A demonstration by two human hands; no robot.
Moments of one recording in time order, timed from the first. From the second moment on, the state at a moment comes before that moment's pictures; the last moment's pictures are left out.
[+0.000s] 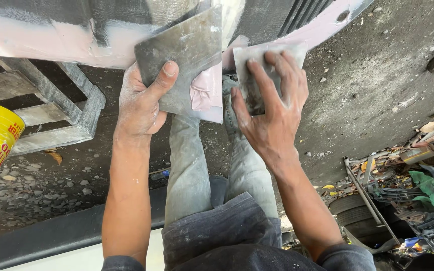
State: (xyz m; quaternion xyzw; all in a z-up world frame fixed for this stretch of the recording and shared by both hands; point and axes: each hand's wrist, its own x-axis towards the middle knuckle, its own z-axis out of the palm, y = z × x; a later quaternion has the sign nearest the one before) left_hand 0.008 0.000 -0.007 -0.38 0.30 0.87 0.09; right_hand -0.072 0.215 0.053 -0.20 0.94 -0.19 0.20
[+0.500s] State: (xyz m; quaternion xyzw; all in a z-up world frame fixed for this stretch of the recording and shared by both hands) left_hand 0.005 -0.004 -0.005 -0.37 0.30 0.87 0.11; right_hand -0.024 0.223 0.029 -0.17 0.94 -0.20 0.20
